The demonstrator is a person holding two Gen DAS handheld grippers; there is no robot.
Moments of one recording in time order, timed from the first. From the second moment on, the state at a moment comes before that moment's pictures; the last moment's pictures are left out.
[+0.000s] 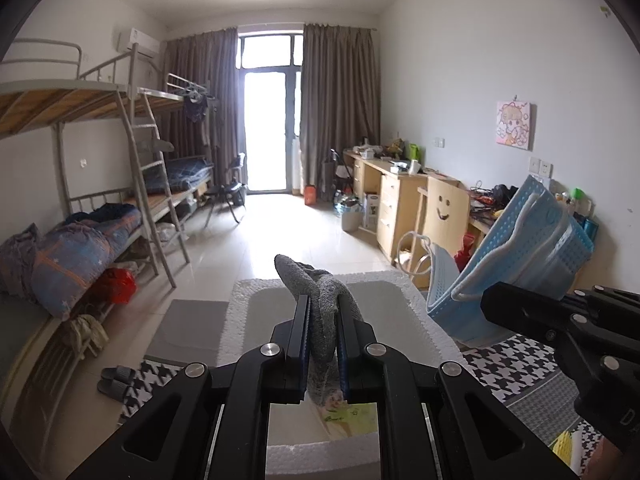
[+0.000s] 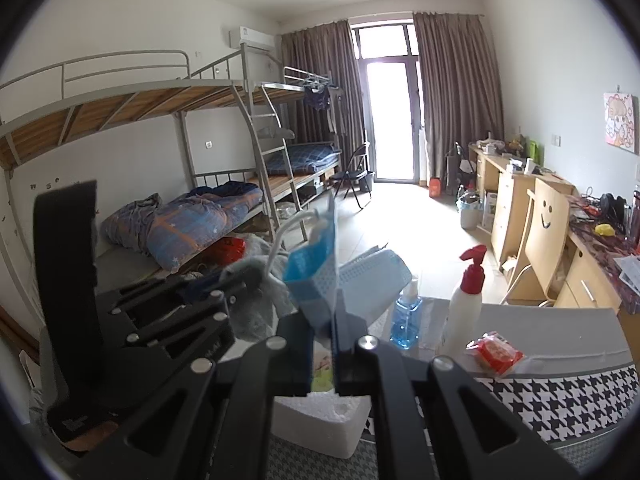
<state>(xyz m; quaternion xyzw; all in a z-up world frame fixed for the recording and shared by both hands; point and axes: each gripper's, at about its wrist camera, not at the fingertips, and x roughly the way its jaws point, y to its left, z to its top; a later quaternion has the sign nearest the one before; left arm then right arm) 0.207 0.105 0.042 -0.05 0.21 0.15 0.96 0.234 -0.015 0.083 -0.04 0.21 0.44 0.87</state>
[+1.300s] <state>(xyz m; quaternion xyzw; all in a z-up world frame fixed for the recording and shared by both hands) 0.140 0.141 0.041 -0.08 0.18 0.25 0.95 0.241 0.033 0.070 -0.08 0.25 0.46 0.85</state>
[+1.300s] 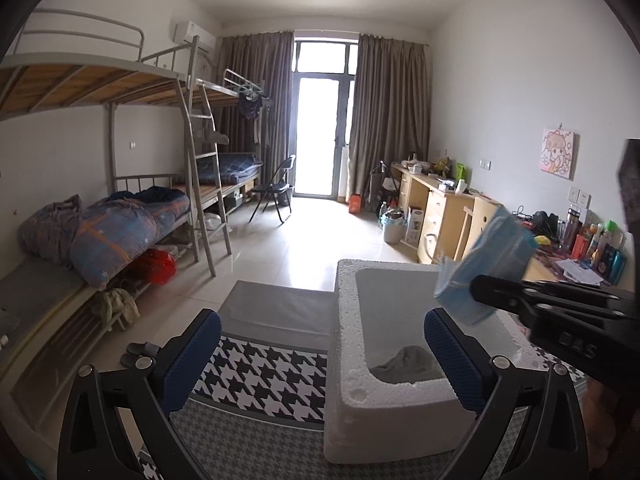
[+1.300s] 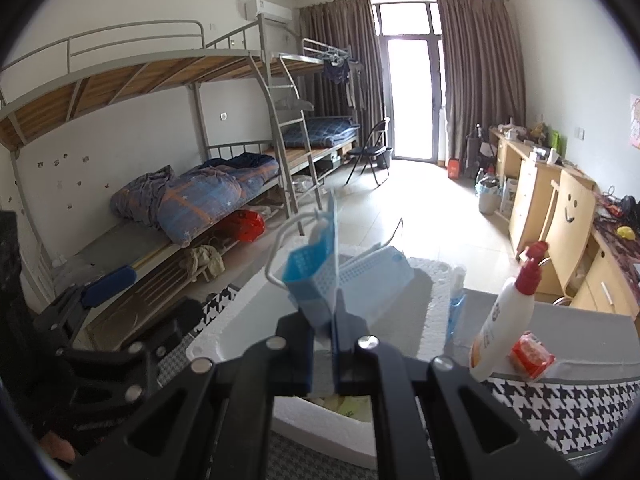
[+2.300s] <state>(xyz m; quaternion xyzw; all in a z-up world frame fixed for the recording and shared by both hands) 0.126 0.139 0.041 -0.09 0.18 0.24 0.95 0.247 0.034 0.059 -0.07 0.30 0.46 0.84</state>
